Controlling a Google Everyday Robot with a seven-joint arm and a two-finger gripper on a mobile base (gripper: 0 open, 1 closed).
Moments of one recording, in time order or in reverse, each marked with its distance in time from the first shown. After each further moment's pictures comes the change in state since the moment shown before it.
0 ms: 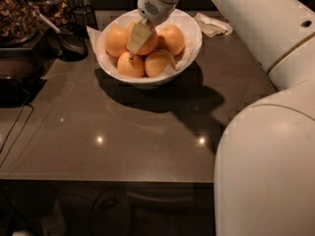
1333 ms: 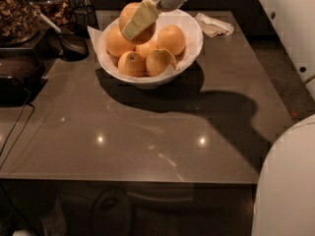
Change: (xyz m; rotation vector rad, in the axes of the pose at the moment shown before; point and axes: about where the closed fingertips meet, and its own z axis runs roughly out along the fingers) arm -0.018 0.028 -0.064 -0.130 -0.283 0.007
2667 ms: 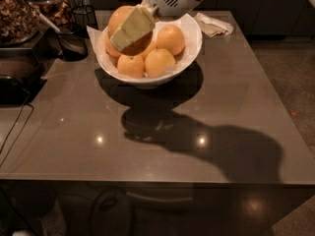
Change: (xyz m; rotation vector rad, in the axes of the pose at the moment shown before) arm -0.007 0.095 -0.031 0.013 -0.066 0.028
